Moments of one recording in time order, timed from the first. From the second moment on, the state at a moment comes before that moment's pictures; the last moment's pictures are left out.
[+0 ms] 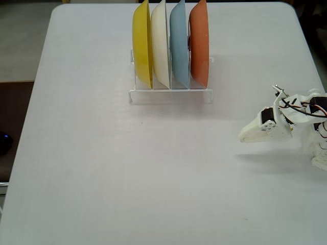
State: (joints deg) arm -1.2 188.3 179.9 36.8 3.2
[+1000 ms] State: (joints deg) arm -1.2 188.3 179.9 36.8 3.2
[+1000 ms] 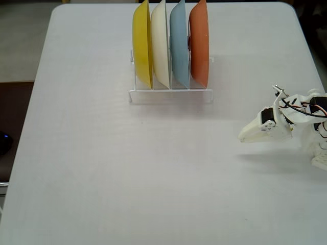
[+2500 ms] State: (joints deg) arm 27.2 125.3 94.2 54.1 -37.2
